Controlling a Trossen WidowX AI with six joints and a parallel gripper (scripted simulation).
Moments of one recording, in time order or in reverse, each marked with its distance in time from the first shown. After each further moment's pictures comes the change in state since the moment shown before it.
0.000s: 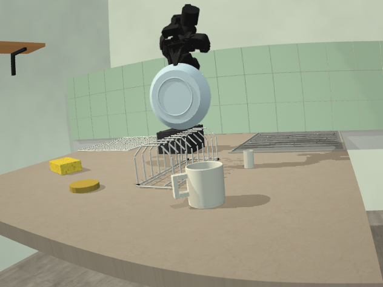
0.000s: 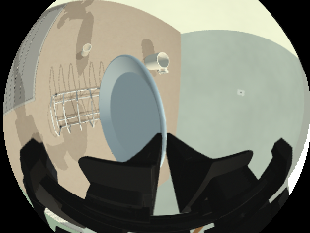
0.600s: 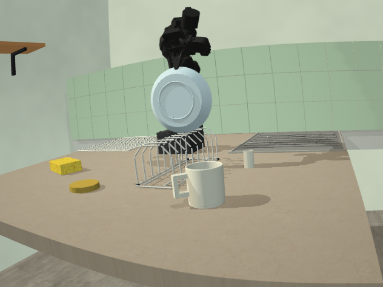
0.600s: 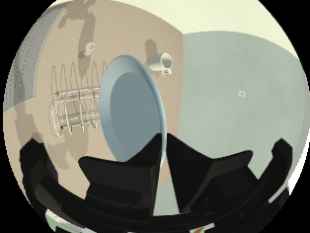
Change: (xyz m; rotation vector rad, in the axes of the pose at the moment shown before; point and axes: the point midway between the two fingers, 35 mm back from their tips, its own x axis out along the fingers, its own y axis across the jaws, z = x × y) arm 0.005 0.011 0.000 -0.006 -0.009 0.007
